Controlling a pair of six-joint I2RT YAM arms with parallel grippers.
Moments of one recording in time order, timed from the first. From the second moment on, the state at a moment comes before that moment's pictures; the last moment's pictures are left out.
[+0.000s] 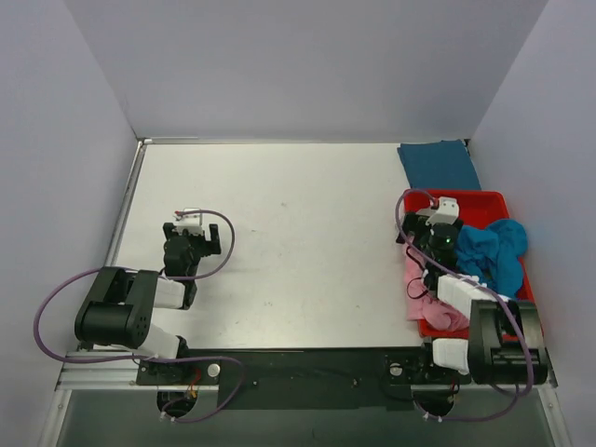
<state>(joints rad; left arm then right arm) -0.12 1.50 0.24 1.04 -0.12 -0.01 -0.01 1.31 0.29 0.66 0.14 0.08</state>
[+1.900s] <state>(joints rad) 0.05 1.44 1.27 -0.38 0.41 0.12 0.78 1.36 2.27 -0.72 -0.23 0.07</state>
